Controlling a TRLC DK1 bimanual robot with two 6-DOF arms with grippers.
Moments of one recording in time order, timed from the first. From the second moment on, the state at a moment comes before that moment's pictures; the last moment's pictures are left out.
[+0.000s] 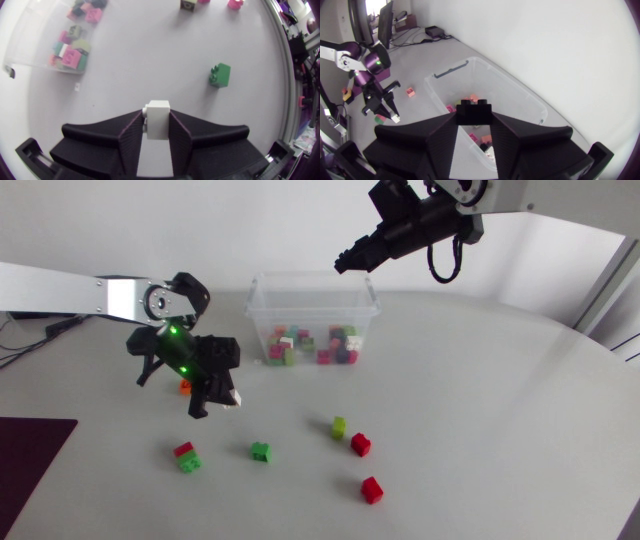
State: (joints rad) left arm -0.21 1.86 1.27 -0.76 0.27 1.22; right arm 0.29 2.00 1.90 -0.57 -0.45 -0.39
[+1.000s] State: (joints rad) left arm -0.29 1.75 1.45 -0.17 0.29 0.32; right arm 0.33 1.96 1.69 -0.35 -0.29 -0.24
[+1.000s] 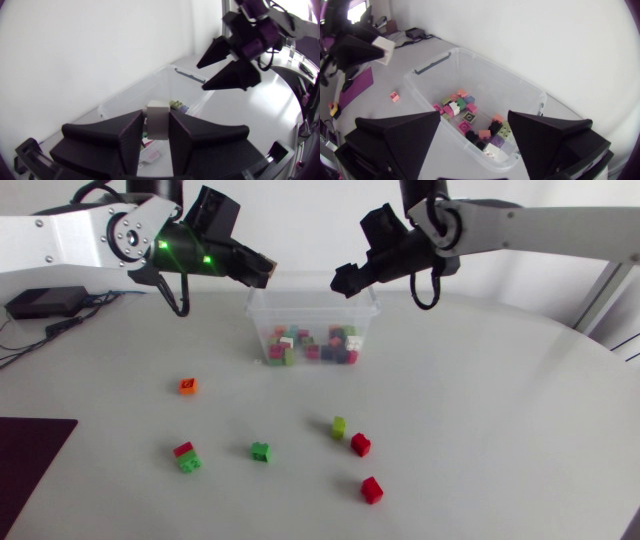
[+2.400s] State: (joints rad) left arm -0.33 2.06 1.70 -0.13 0.09 0.21; right arm 0.58 1.64 0.95 -0.58 -0.07 -0.23
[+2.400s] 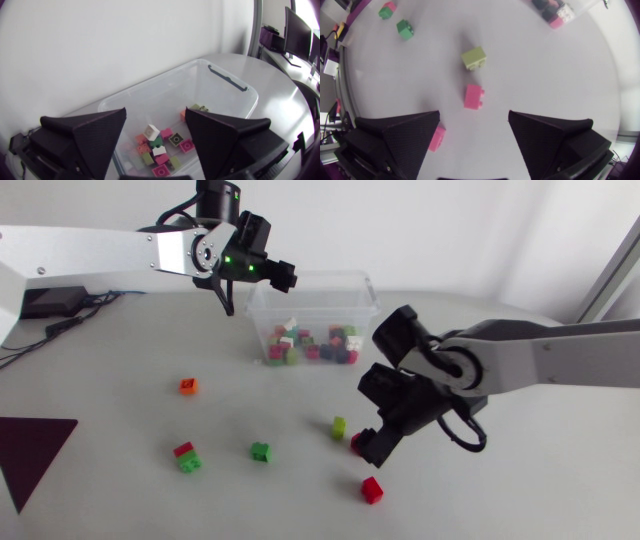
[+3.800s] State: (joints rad) left arm -0.46 1.56 0.96 -0.60 0.12 0.97; right arm 0.61 1.85 1.14 -0.69 0.01 -0.21
